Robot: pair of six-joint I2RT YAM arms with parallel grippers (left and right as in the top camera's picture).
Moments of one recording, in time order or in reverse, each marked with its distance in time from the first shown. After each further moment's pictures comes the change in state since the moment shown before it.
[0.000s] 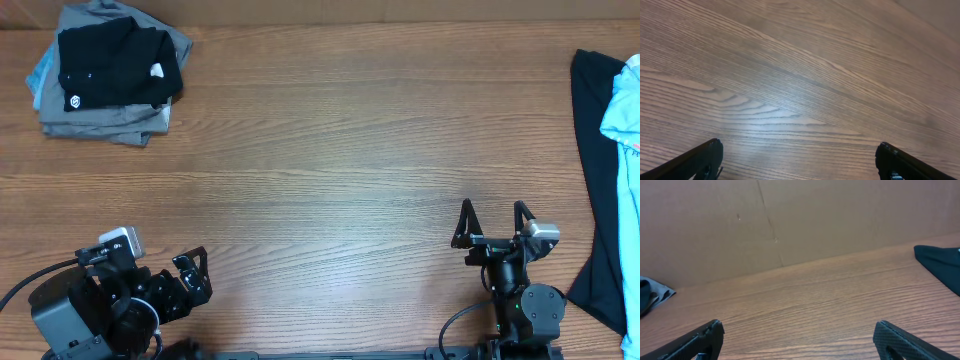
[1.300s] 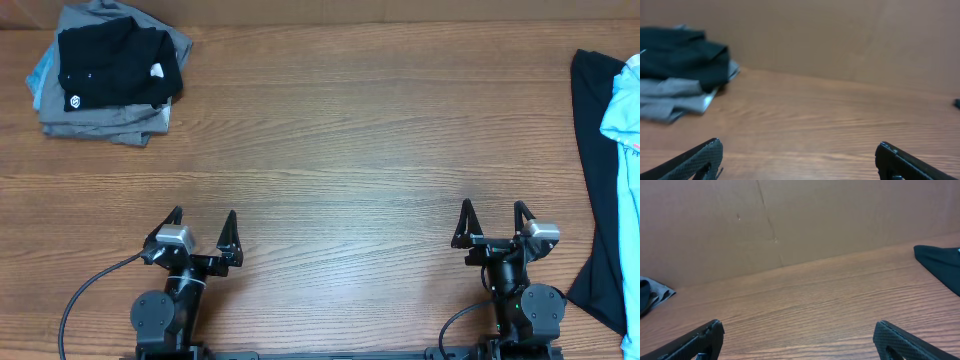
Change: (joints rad) left arm -0.393 -0.503 -1.003 1.302 -0.220 -0.092; right arm 0.000 0.000 0.000 0.000 0.000 0.000
